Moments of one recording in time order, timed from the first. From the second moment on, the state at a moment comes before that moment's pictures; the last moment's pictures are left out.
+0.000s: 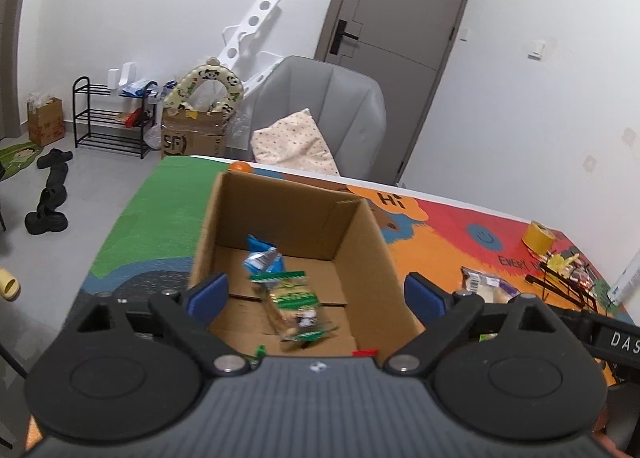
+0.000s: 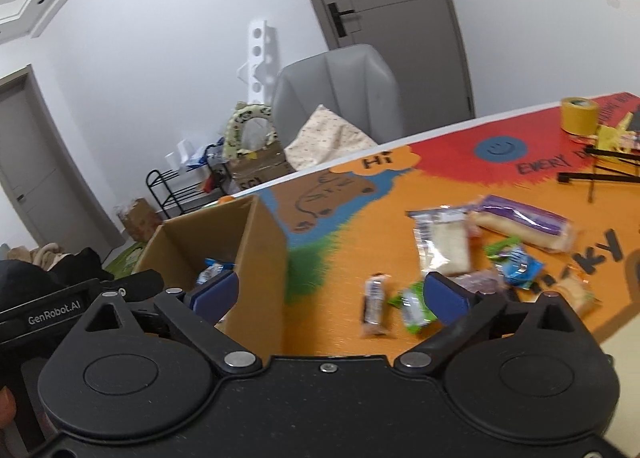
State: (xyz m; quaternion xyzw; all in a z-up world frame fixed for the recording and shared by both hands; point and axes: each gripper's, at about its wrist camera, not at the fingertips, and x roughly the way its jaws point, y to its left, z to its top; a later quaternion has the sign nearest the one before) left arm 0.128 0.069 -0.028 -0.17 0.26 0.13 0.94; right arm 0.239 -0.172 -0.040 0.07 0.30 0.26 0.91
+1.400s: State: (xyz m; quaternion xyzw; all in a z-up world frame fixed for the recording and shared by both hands) left arm 0.192 -0.067 -0.056 -0.11 0.29 0.00 0.95; right arm 0.263 -0.286 -0.089 0.09 0.32 0.18 0.92
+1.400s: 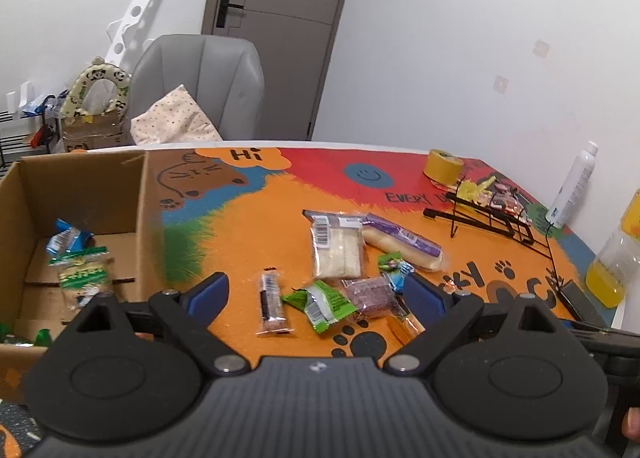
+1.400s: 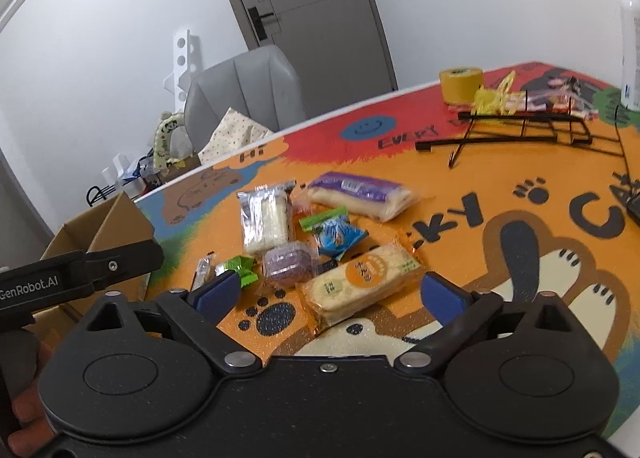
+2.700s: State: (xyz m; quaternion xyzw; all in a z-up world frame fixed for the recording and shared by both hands) left arm 0.279 -0.062 -0.124 -0.19 0.38 -0.02 0.91; right arm 0.310 -0.243 -0.123 0.05 0.37 0.09 0.92
